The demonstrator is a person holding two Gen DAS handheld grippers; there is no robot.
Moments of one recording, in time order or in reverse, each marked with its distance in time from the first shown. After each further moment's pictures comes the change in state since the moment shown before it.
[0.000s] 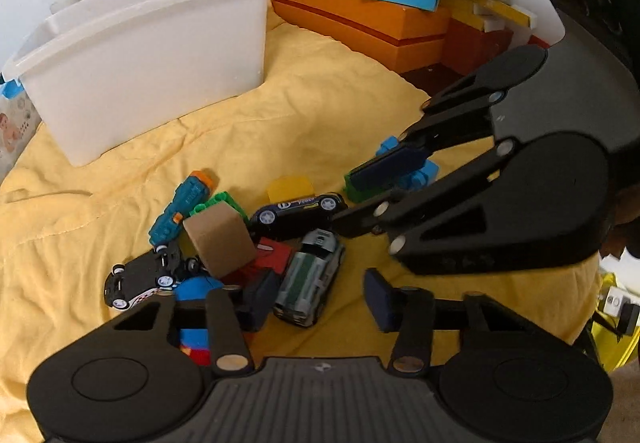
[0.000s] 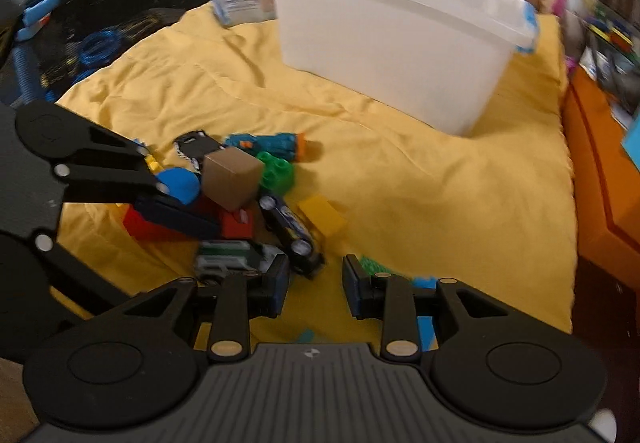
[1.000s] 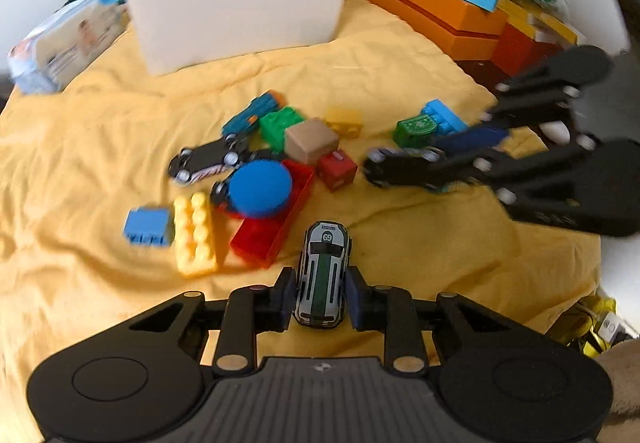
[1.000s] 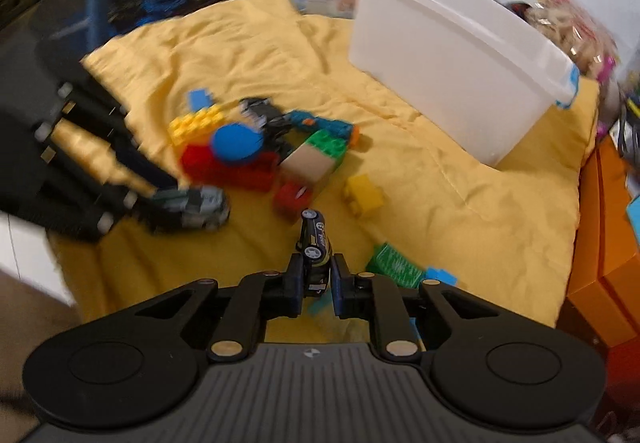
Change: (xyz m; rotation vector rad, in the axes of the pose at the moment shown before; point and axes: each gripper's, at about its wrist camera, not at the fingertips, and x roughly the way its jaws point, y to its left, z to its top) left arm -0.039 0.010 -0.051 -0.212 0.072 0.091; right arm -0.036 0.028 -0.028 -0.287 0.015 0.023
